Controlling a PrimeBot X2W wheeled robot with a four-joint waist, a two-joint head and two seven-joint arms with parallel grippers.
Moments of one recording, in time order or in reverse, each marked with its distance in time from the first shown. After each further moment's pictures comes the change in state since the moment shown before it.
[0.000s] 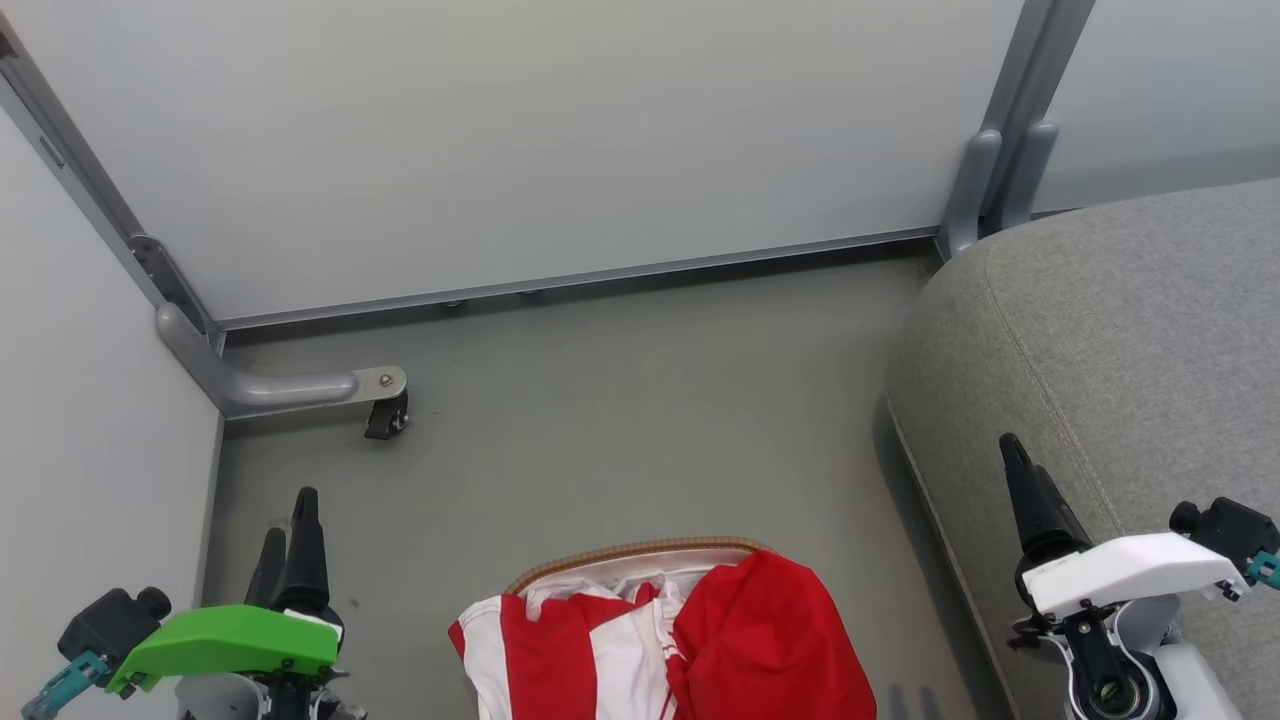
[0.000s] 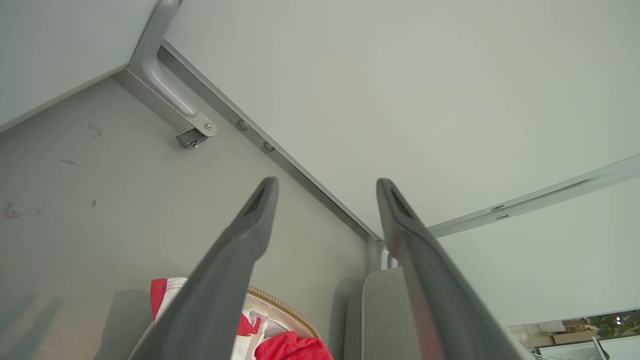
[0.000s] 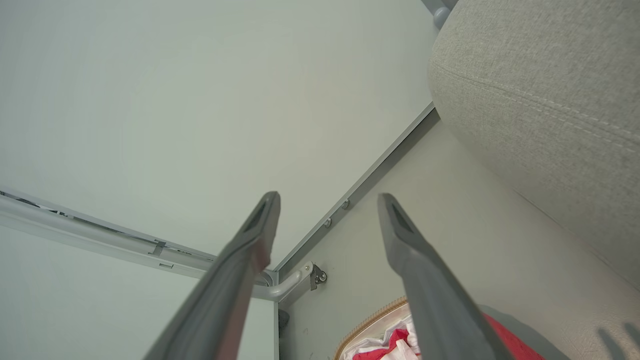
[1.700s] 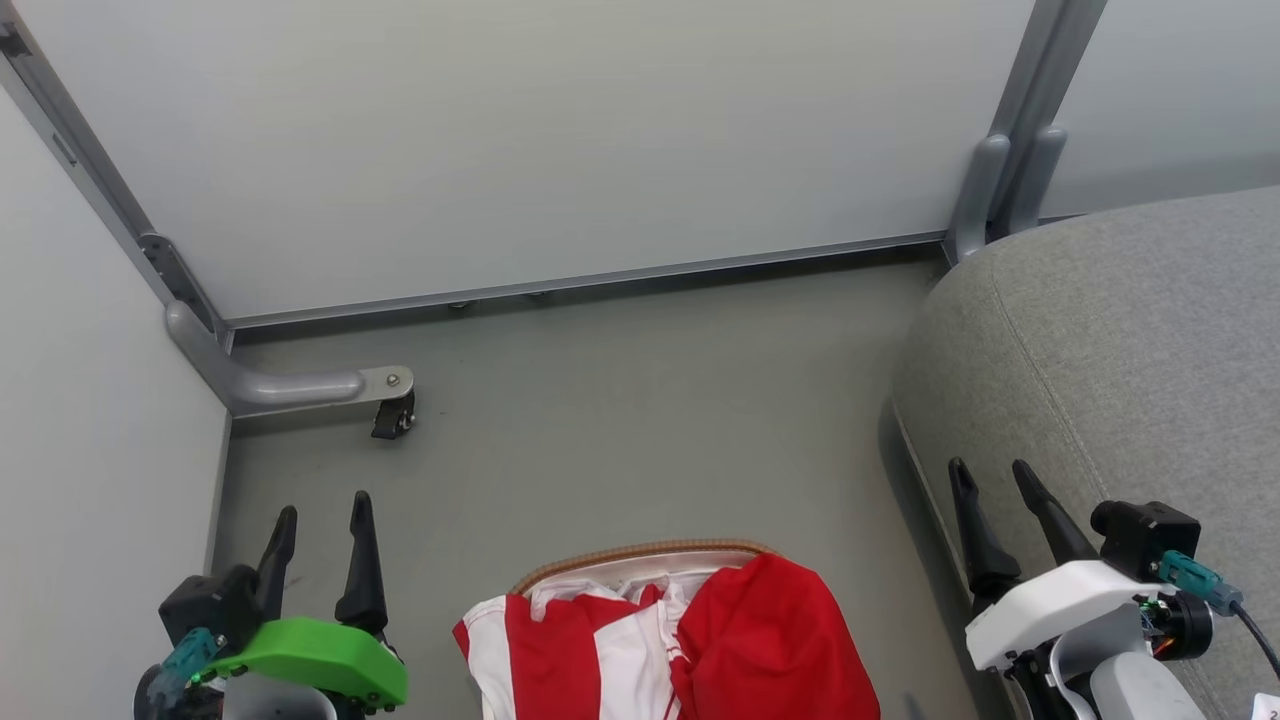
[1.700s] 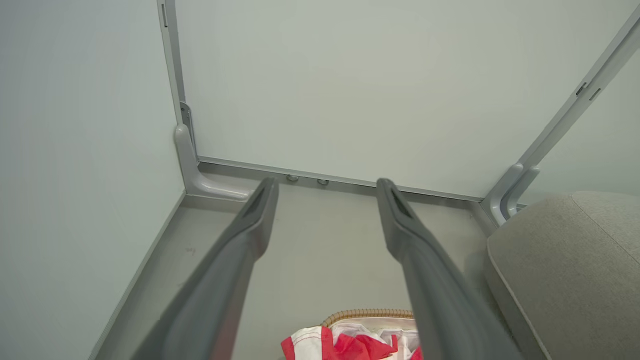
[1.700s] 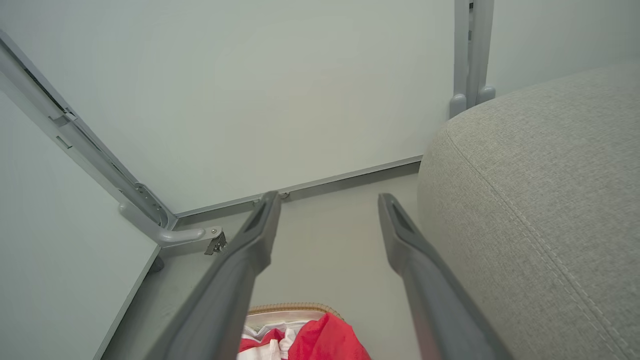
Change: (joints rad) left arm 0.021 0.004 -0.074 -0.011 0.630 0.024 -0.146; right arm 0.019 0.002 0.058 0.010 -0.617 0.000 -0.148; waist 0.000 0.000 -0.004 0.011
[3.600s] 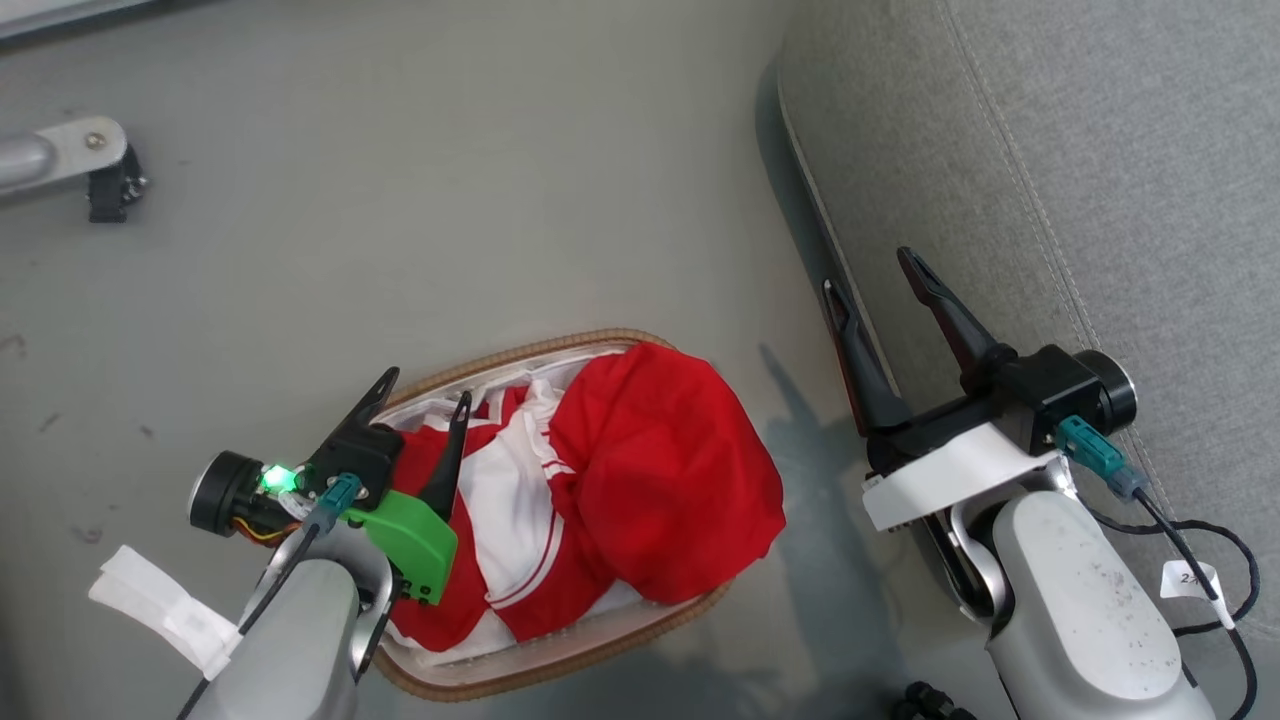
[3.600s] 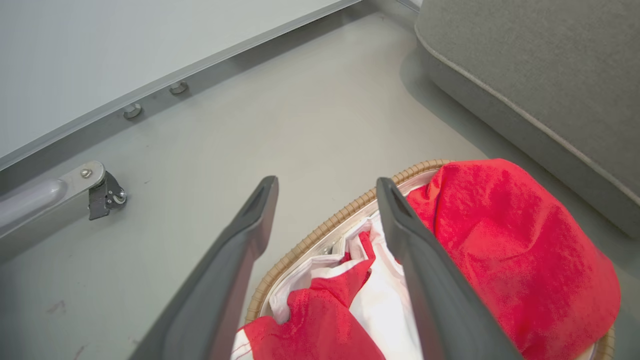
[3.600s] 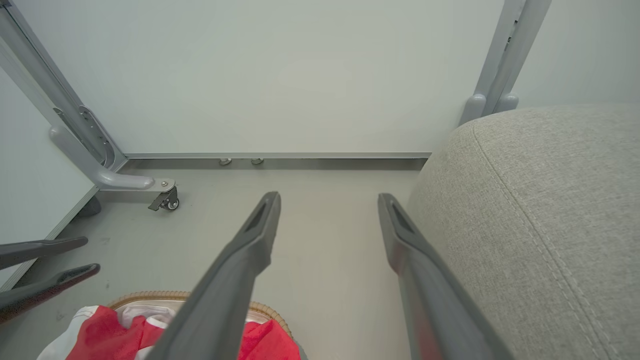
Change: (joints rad) left arm -0.375 0.107 -0.329 0.332 0.255 -0.027 -0.086; right arm -0.246 0.022 0.165 -0.128 -0.255 0.001 -0.085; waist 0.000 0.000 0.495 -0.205
